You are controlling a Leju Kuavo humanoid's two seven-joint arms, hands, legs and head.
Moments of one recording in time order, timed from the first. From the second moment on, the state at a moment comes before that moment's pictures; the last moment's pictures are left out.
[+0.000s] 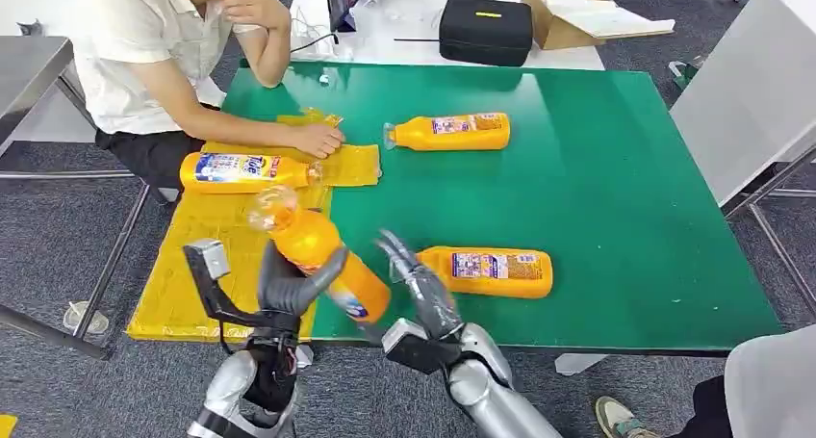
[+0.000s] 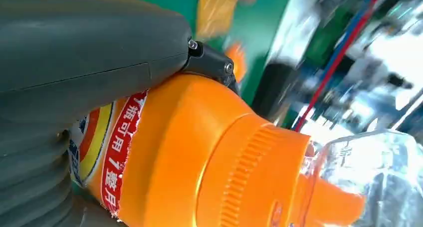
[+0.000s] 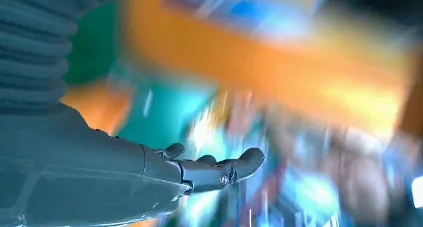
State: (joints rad) left arm -0.12 -0.21 -0.45 -1.32 0.37 0.18 -0.50; right arm -0.22 0.10 0.55 -1.03 0.54 -0.49 -0.61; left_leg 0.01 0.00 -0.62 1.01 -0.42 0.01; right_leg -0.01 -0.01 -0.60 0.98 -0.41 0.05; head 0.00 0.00
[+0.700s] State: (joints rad) left arm -0.23 -0.12 -0.33 -1.18 -0.56 0.52 -0.39; right arm -0.04 0.09 0.30 -1.24 0.85 -0.69 -0.63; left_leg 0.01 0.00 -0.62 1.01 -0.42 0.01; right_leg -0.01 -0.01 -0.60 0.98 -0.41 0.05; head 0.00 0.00
